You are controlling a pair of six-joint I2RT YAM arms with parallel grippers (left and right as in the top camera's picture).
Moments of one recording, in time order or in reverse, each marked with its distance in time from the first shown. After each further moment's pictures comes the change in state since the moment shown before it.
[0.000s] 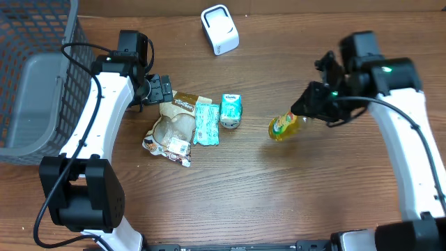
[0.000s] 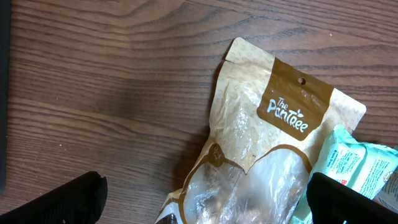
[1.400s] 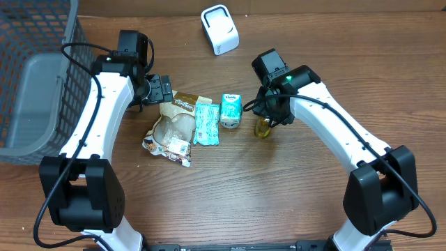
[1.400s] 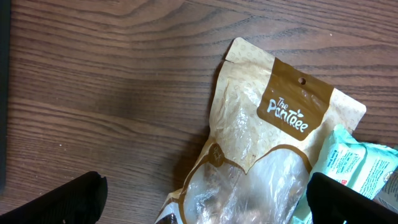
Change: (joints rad) left arm 0.000 0.000 0.000 0.000 0.000 0.000; right arm 0.366 0.274 -0.090 0.352 0.535 0.649
